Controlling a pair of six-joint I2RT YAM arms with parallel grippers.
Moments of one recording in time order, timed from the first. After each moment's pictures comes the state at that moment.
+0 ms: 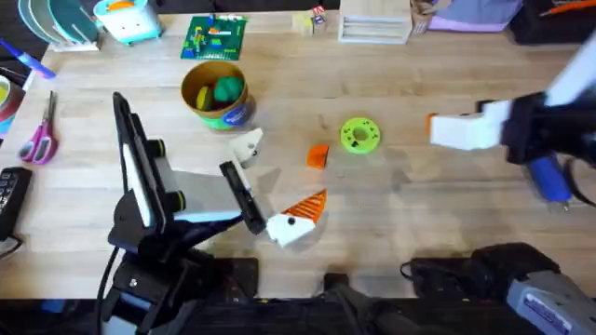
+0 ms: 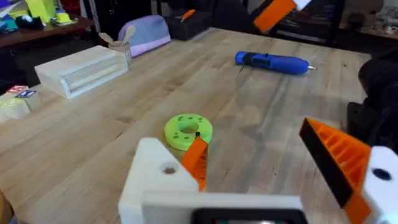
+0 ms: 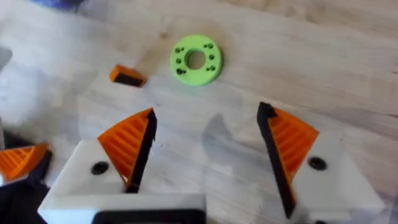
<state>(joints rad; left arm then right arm) -0.31 0.01 0.01 -0.06 0.76 0.02 0.11 0.78 0.97 -1.04 -0.27 -0.02</state>
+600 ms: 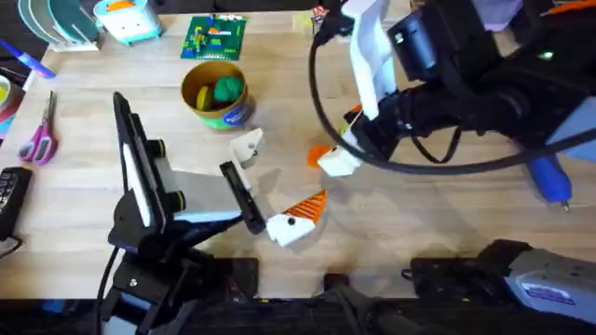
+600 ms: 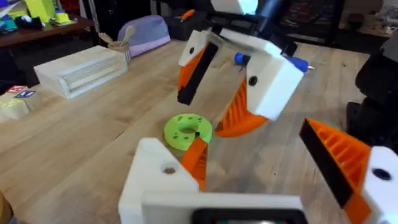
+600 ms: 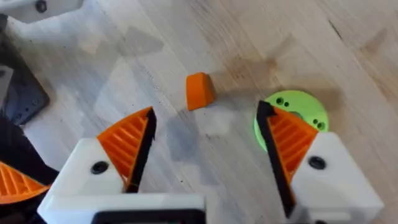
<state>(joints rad) -0.31 0.01 0.01 -0.06 0.77 0.02 0.62 1.29 0.99 -0.71 -0.28 -0.20</state>
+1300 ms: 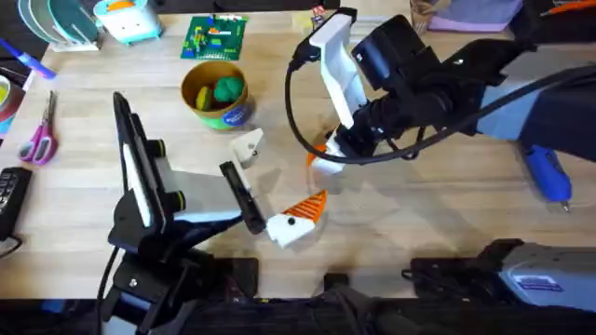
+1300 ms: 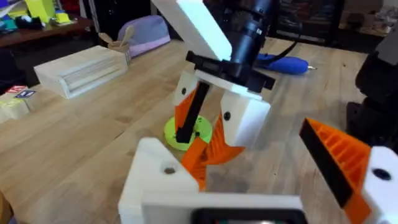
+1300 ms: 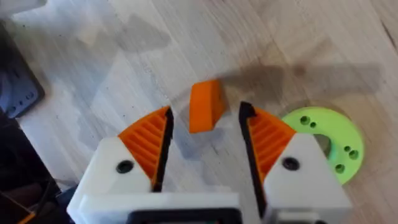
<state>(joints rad) -0.31 0.01 0.01 -0.06 0.77 0.02 0.63 1.48 0.99 -0.64 -0.35 -0.26</state>
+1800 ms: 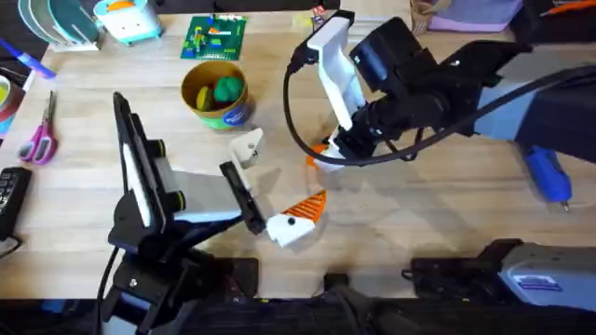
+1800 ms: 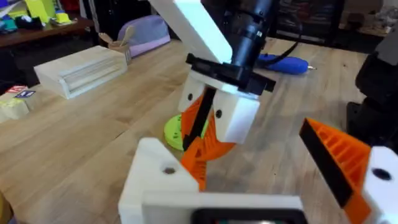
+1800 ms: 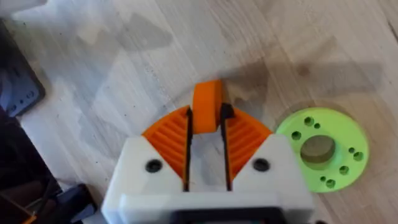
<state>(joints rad) -0.31 0.01 0.01 -0.06 0.77 0.02 0.64 1.48 0.99 -0.64 -0.35 -0.26</state>
